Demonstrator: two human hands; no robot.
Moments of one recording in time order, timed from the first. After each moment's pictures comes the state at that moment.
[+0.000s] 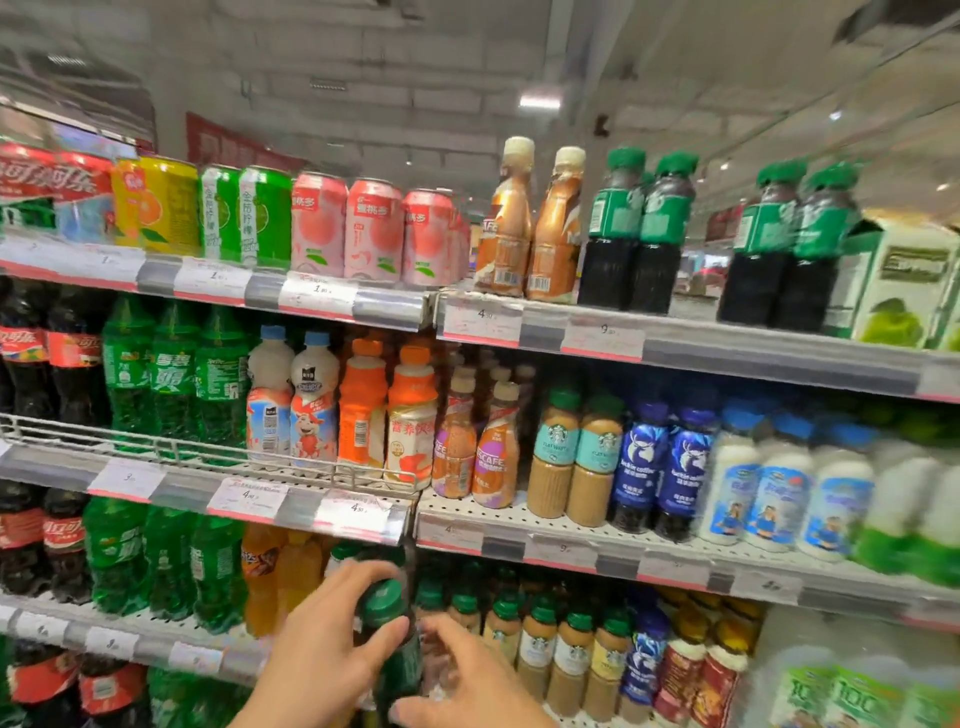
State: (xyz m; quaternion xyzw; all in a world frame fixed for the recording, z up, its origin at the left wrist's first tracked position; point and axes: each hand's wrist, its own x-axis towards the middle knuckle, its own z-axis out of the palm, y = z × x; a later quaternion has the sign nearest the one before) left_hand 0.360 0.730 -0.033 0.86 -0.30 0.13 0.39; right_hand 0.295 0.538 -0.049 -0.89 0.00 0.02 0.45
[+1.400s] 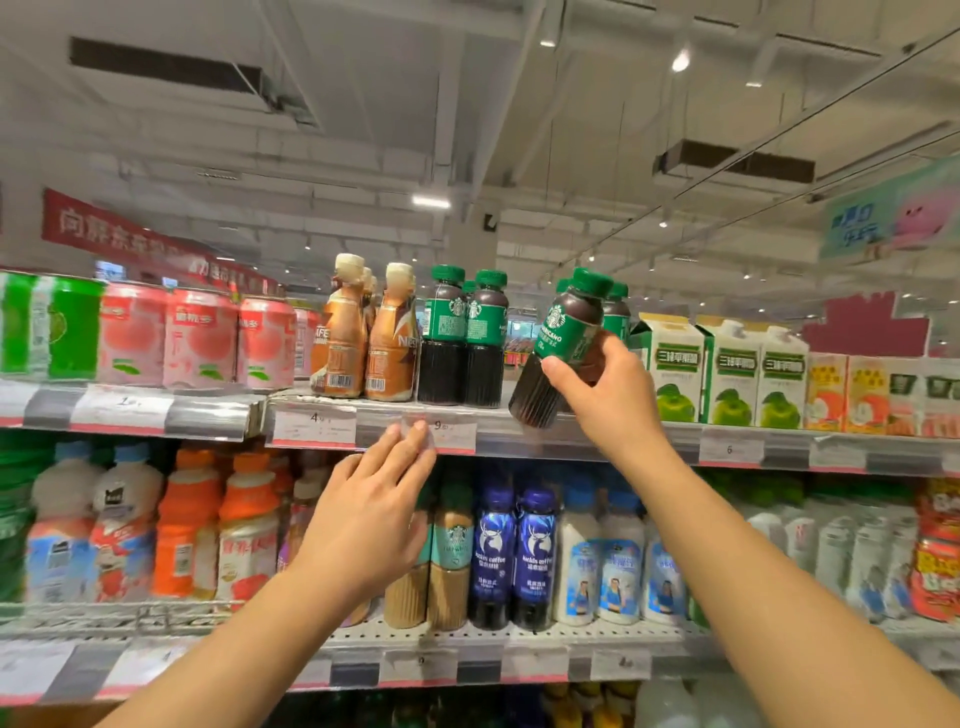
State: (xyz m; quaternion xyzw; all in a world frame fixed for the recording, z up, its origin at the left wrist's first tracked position) left_hand 0.379 0.545 0.156 0.81 -0.42 0.40 0.09; right_hand 0.236 0.330 0.279 -0.80 0.08 -0.54 0.26
